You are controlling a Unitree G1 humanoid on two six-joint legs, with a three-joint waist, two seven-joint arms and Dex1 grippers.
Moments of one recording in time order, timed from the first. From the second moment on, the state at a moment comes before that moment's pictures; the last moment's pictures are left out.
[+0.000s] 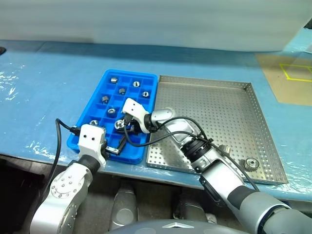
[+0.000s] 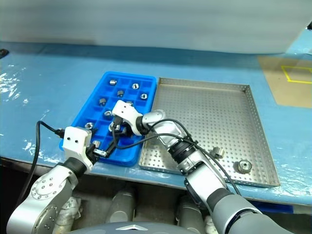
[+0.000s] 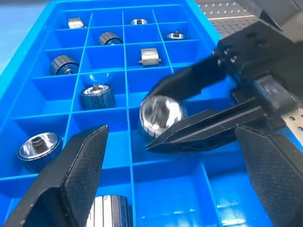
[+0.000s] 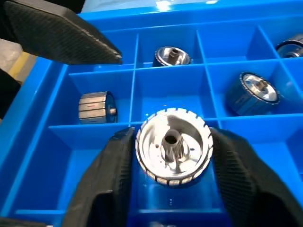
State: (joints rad) left arm 0.24 0.28 0.07 -0.88 -0.27 0.78 -0.21; right arm -0.82 -0.01 0.45 0.40 0.02 0.49 0.86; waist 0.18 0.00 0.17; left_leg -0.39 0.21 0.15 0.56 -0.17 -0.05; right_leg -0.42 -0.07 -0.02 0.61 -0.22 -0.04
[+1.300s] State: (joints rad) left arm -0.36 0.32 -0.21 -0.25 -0.32 0.51 -0.62; right arm -0.22 -0.62 -0.05 -0.34 0.32 0.90 0.78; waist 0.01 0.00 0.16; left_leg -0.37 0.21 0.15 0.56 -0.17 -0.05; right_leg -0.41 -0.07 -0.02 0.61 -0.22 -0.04
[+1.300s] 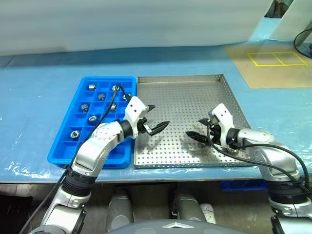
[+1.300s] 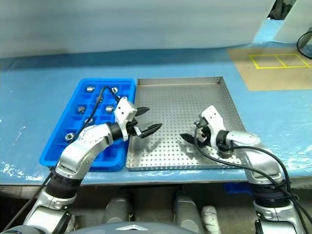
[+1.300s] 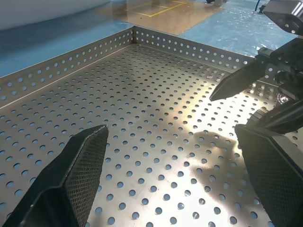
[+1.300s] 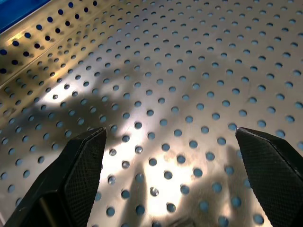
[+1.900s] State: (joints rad) left arm -0.35 0.35 -0.23 -0.26 -0.32 0.52 -0.68; right arm -0.14 -0.74 -0.02 -0.33 0.34 0.94 0.75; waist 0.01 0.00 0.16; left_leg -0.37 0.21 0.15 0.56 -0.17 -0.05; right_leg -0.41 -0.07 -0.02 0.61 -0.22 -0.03
